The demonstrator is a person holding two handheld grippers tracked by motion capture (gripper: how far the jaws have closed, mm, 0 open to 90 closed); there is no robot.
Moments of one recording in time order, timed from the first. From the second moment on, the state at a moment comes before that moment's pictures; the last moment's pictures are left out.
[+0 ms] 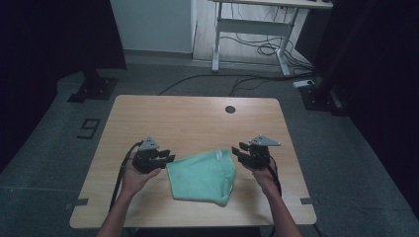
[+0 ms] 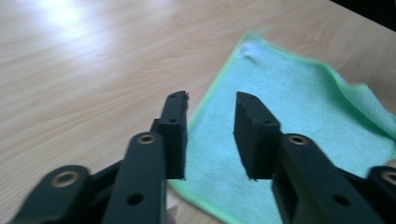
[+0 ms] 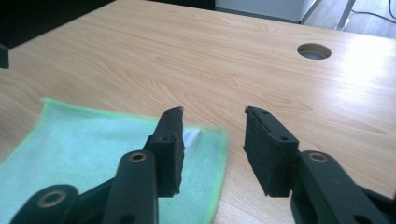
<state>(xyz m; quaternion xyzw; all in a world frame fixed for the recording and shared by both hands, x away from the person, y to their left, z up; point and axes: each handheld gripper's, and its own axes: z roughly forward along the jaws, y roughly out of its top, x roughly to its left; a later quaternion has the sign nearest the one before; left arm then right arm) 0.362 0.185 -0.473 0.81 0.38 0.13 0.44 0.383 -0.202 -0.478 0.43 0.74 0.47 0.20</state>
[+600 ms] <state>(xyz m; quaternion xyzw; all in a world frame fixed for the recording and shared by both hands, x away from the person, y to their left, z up) 0.365 0.126 -0.516 0.85 0.36 0.09 0.39 0.310 -0.196 -0.532 0.41 0.78 0.46 0.13</state>
